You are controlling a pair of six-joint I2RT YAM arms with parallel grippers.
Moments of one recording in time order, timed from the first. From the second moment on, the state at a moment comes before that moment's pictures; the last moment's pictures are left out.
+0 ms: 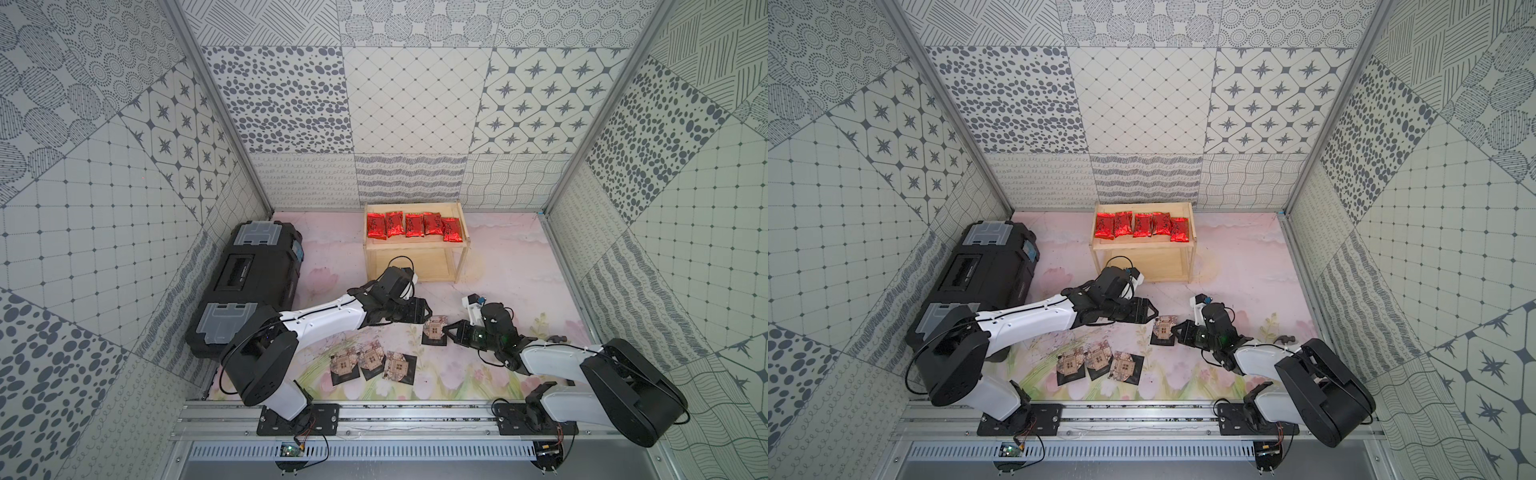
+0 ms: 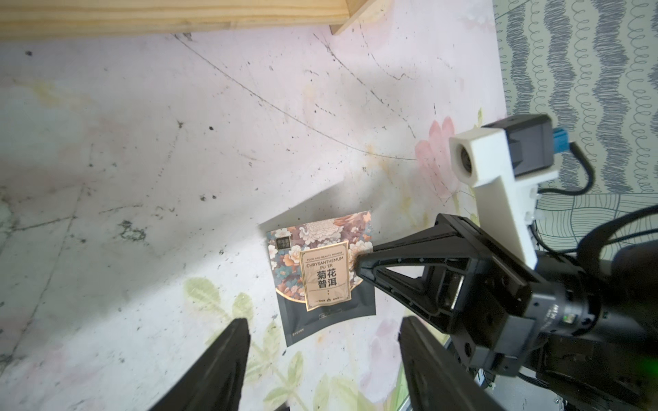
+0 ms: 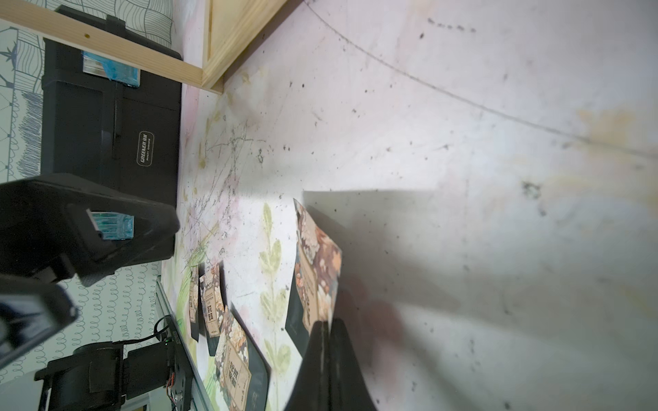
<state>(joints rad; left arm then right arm) -0.74 1.57 0.96 -0.24 0.29 -0.63 0.54 1.30 0.22 0.42 -0.38 0.82</state>
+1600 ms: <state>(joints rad) -0.51 1.38 0.78 -0.18 0.61 -0.71 0.53 1.04 0.30 0.38 -0.56 0.80</state>
